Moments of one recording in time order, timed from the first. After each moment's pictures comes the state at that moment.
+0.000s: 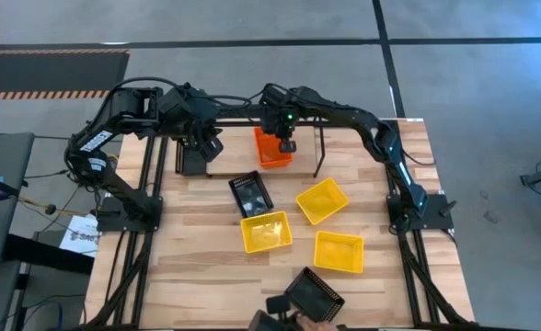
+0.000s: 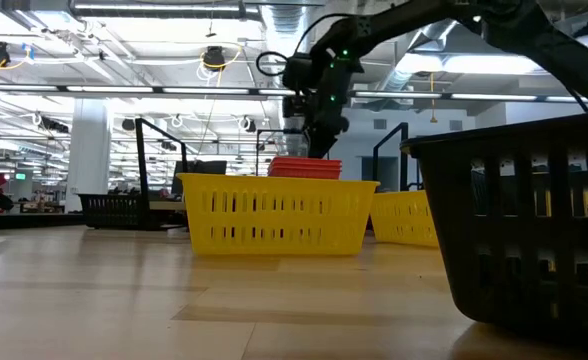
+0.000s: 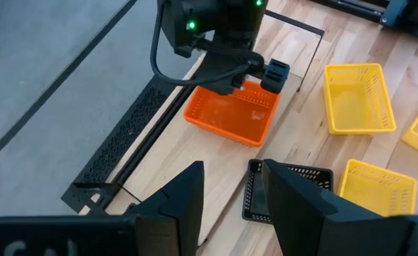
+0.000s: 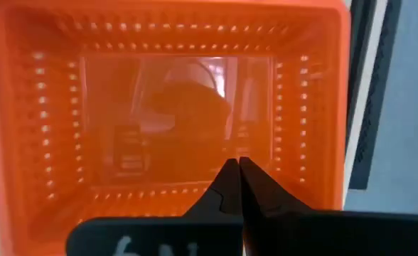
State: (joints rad) left arm 0.17 1.56 2.22 -1.56 -0.36 -0.27; right arm -0.52 2.25 2.15 -1.11 -0.05 -0.68
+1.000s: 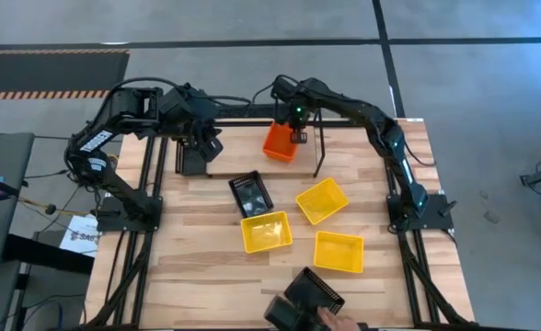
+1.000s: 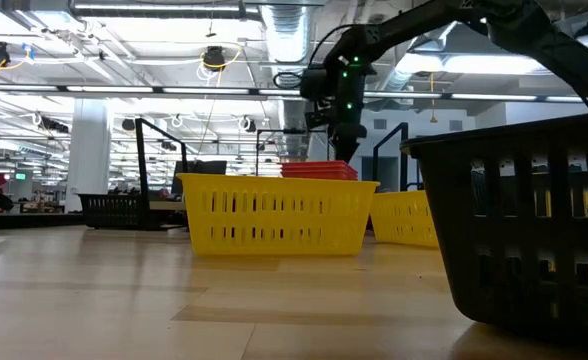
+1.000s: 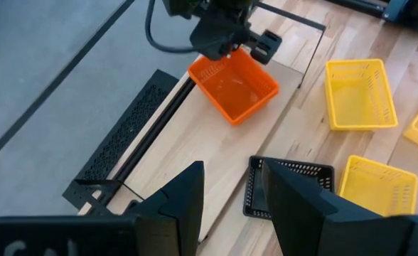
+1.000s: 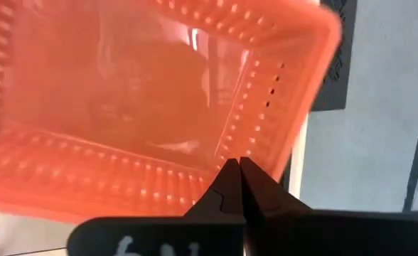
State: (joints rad) left arm 0.17 1.56 2.22 -1.57 -0.36 -0.27; right arm -0.60 2.22 2.11 -1.21 0.09 -0.62
